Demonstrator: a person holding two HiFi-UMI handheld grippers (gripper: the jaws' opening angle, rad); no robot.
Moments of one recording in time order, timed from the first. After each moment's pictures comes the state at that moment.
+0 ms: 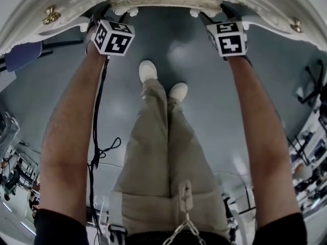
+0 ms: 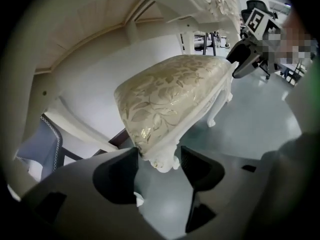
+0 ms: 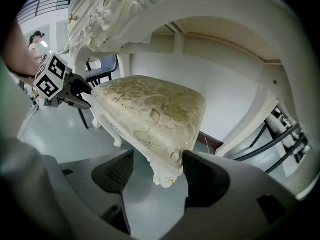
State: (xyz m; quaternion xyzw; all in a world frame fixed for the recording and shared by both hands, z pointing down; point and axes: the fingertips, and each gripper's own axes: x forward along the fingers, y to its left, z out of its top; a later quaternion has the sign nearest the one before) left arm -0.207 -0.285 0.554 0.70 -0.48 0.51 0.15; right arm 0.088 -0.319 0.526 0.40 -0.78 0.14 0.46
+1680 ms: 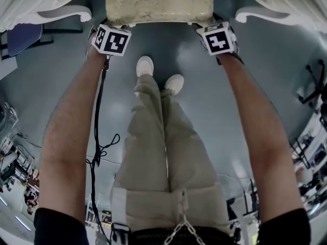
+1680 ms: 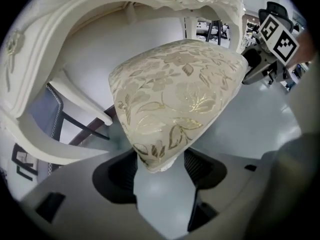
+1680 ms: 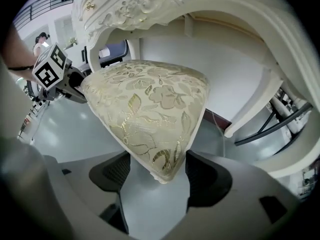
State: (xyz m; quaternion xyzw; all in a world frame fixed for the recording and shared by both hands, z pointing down) left arm -0.195 -0.192 0.573 0.64 -0.47 0.55 0.26; right arm 0.108 -0.240 0.562 0.35 -0.76 0.21 0.51
